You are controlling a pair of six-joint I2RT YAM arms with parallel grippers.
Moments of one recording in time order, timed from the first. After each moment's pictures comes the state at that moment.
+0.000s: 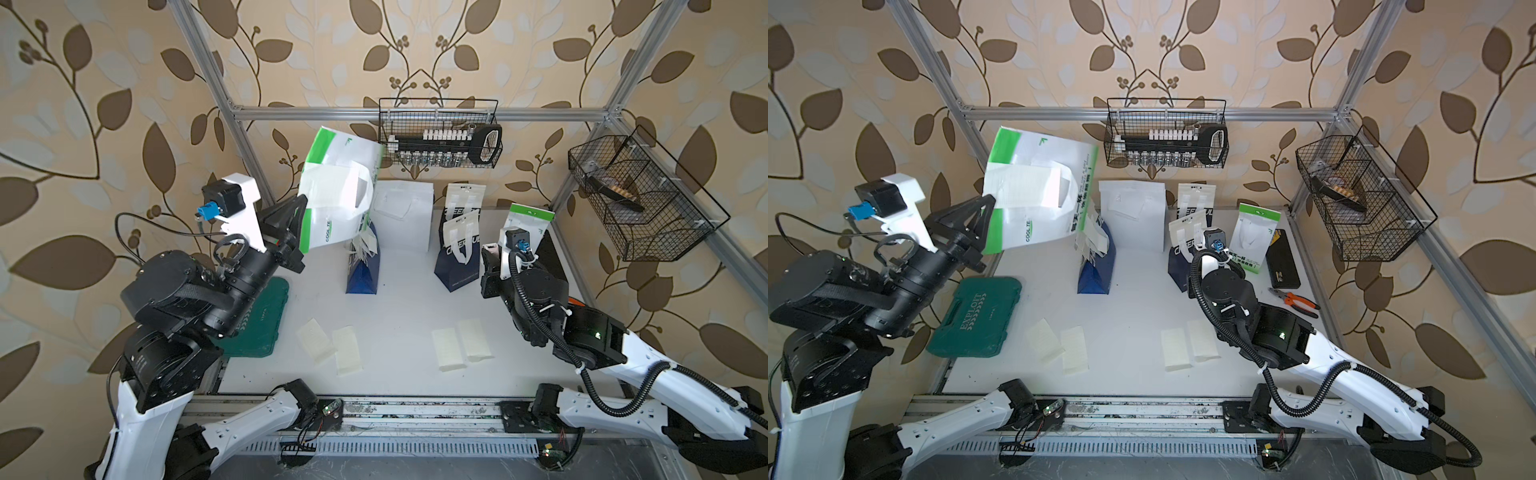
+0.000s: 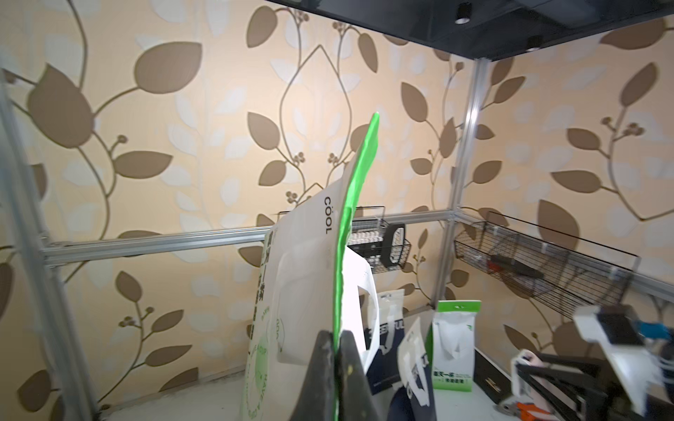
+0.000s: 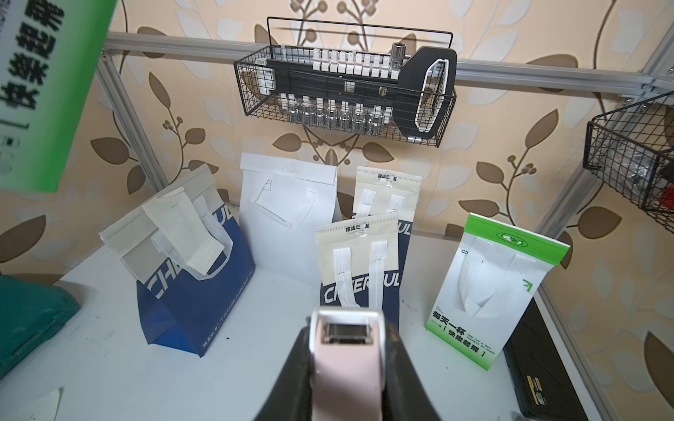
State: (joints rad) left arm -0.68 0.94 1.78 -0.63 -0.35 0.04; right arm 1.03 0.95 1.17 -0.51 0.90 0.22
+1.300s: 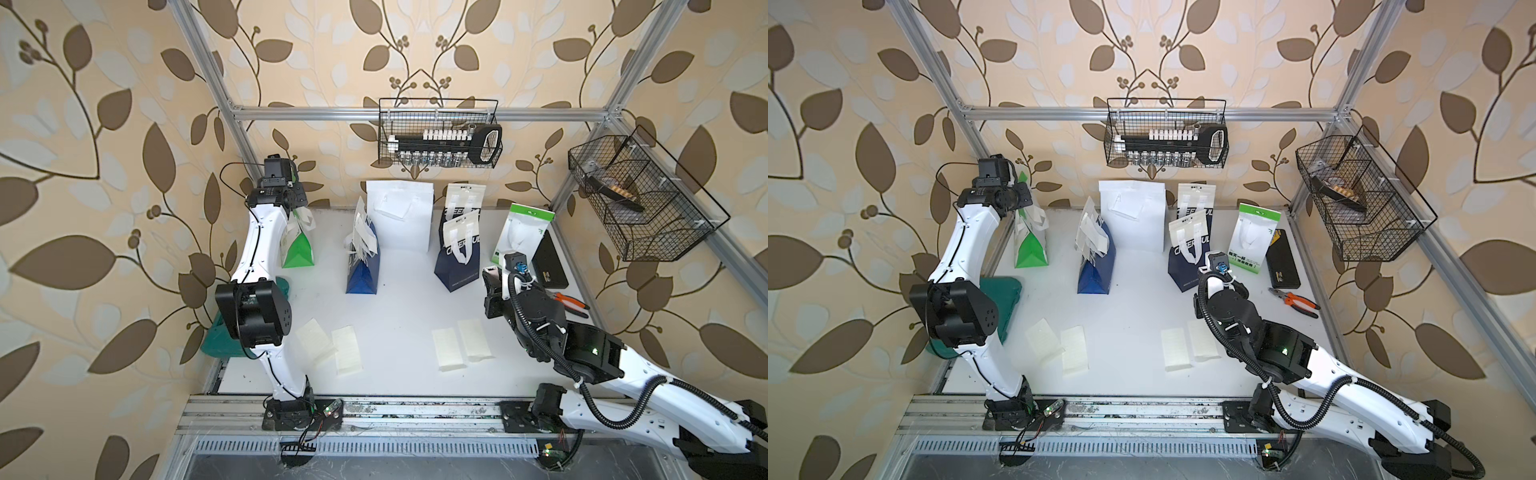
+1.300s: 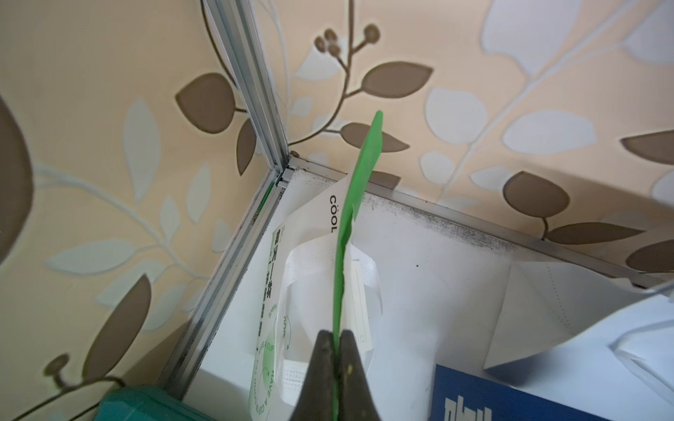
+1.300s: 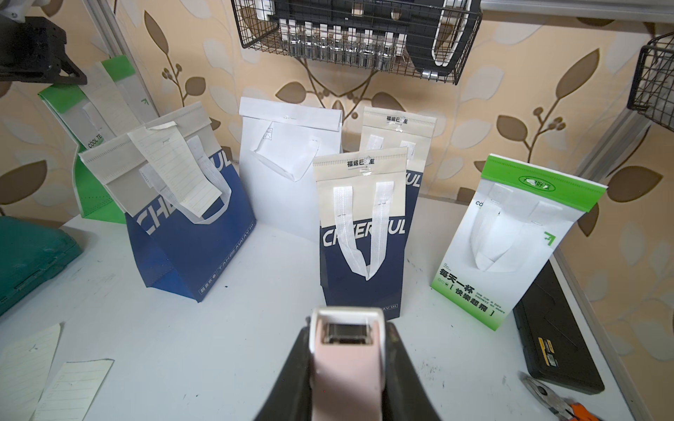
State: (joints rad) left arm 0.14 1.86 1.94 -0.73 -0.16 -0.19; right arm 1.01 0.80 0.93 -0.51 0.83 0.28
